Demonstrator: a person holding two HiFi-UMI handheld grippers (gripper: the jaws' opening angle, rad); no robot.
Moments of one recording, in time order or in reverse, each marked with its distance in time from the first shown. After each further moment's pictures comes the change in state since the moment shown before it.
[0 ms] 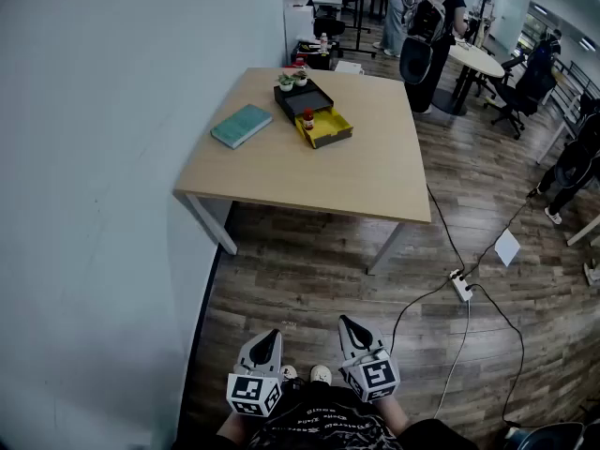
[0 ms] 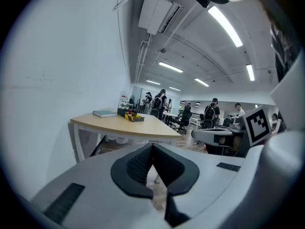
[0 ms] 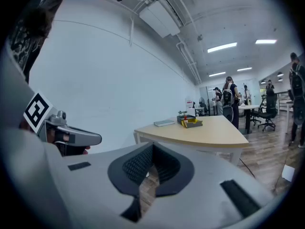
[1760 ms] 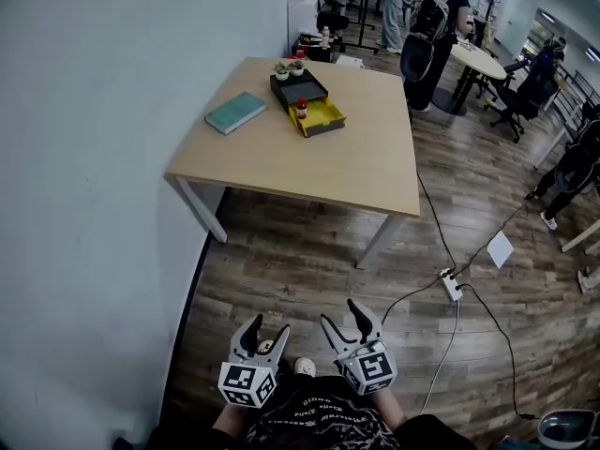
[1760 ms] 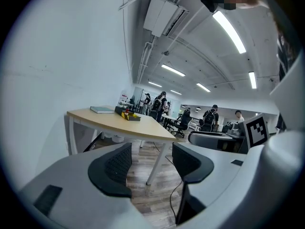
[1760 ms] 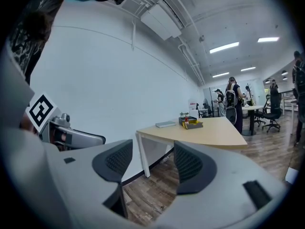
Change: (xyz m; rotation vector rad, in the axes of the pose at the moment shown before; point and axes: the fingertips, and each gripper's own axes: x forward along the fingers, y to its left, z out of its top) left arm 0.009 -0.049 -0.013 -0.073 -0.022 -0.021; right arm -0.032 -0.026 -0.006 -0.012 -0.027 0.050
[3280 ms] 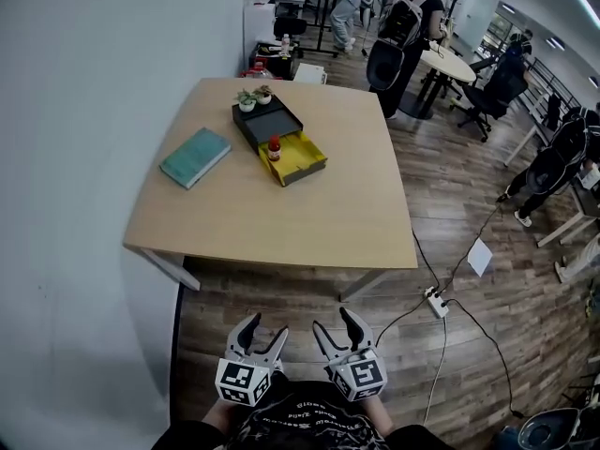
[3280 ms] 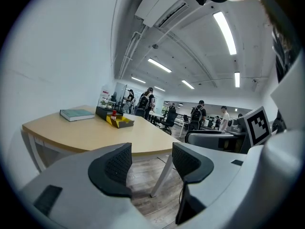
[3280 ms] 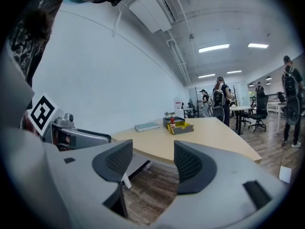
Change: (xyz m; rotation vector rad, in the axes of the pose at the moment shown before) left arm 0.232 0.121 0.094 0.094 0.048 -0.232; right arm 0.219 -0.105 0.042 0.043 0.021 -0.199
